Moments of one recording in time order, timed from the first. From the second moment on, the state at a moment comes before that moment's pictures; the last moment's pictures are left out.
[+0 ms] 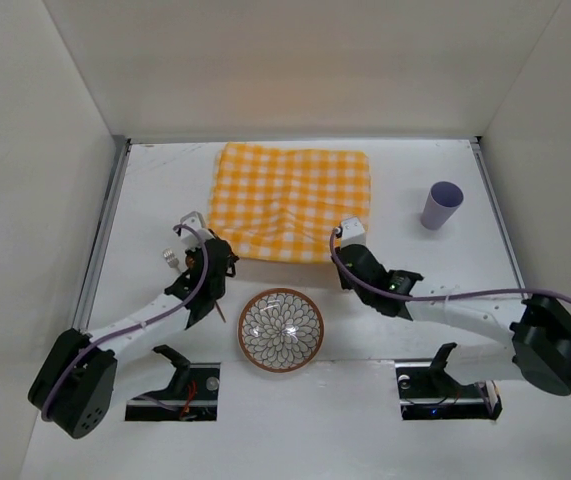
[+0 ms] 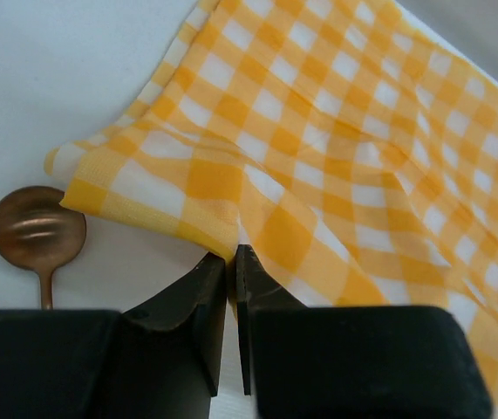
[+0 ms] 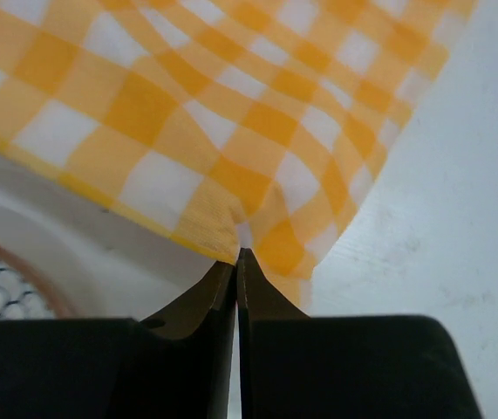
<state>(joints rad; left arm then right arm) -0.58 1.06 0.40 0.22 -0.65 -0.75 0.96 1.23 0.67 -0.07 0.56 0.28</state>
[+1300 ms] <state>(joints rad) -0.51 1.17 0.39 0.21 -0.57 -0.75 0.32 1.61 0.77 0.11 0.11 0.81</state>
